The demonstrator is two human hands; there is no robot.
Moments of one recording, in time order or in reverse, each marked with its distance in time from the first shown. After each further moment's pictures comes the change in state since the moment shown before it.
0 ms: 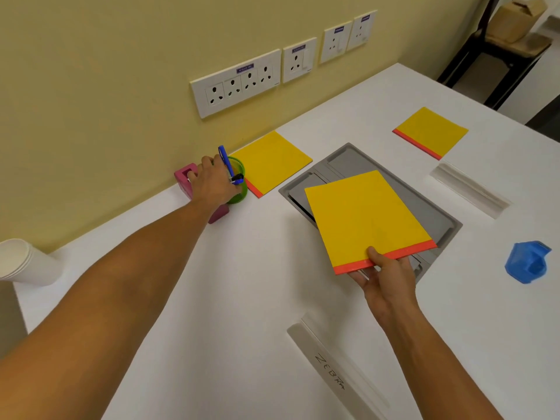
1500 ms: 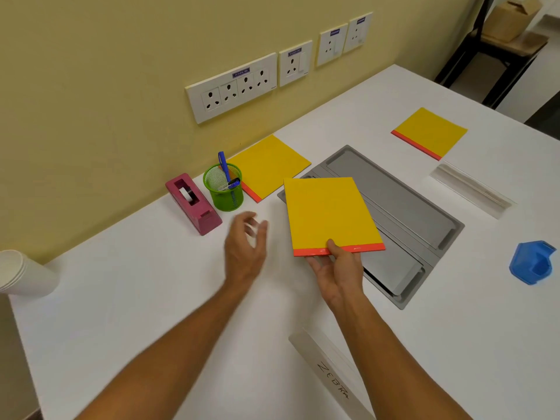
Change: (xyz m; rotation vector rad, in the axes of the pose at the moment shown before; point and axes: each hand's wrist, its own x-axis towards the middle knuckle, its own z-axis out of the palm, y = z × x) left_hand -0.152 0.047 0.040 -0.859 0.307 0.095; right_hand 0.023 0.053 0.056 0.316 -0.066 0.133
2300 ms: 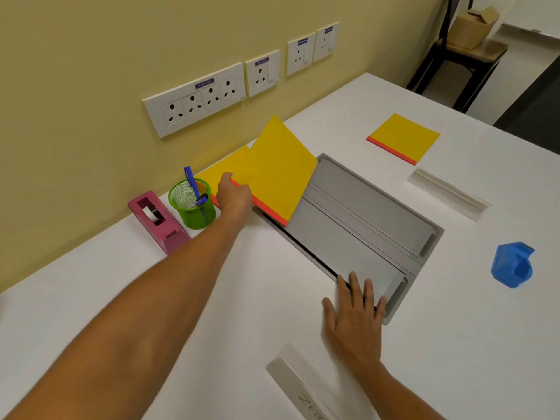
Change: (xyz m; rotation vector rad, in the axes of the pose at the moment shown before) left_hand 0.137 0.028 0.082 -0.160 -0.103 -0.601; right_hand 0.054 -0.002 -0.159 -2.141 0.172 -0.765
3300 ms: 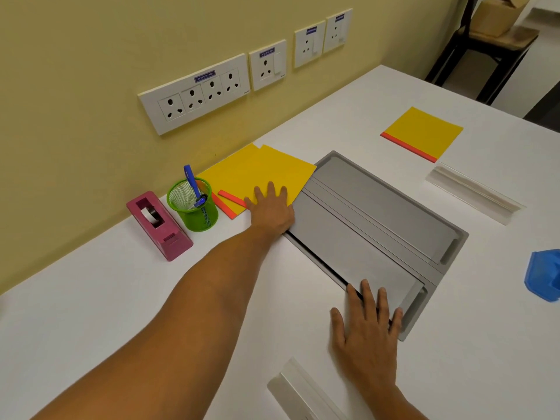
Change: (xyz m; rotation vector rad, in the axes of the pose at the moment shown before) left_hand 0.029 -0.061 0.077 1.236 -0.236 0.472; right_hand 0.002 -0.003 -0.001 -0.020 0.056 -0.009
